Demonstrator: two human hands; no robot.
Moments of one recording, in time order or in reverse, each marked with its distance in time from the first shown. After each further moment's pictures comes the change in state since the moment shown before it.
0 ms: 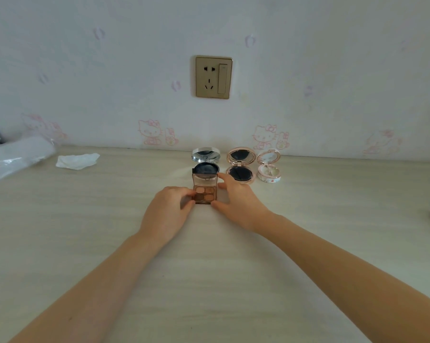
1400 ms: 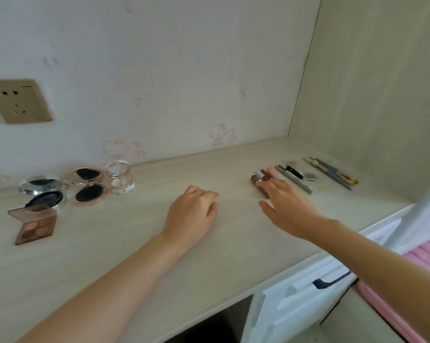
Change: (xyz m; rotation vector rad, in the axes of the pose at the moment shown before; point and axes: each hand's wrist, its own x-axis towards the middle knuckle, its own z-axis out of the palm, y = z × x) left_hand -0.030 0.281 0.161 -0.015 -0.093 0.634; right_hand -0.254 0.178 -0.221 -0.611 0.235 0.367
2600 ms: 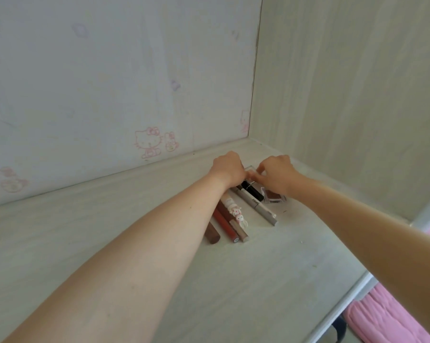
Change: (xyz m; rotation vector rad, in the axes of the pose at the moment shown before) left_hand 0.260 0.099 0.193 -0.268 -0.466 -0.257; right_hand 0.145 0.204 0.040 0.032 -0.089 0.405
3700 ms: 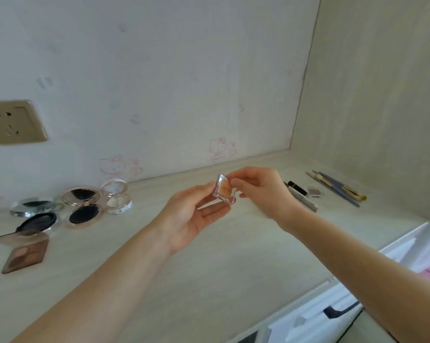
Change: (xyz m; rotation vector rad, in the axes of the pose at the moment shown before) left_hand -0.290 -0.087 -0.145 -1.508 -0.012 -0.216; right_hand -0.188 -0.188 -0.050 1.057 -0.001 -0.335
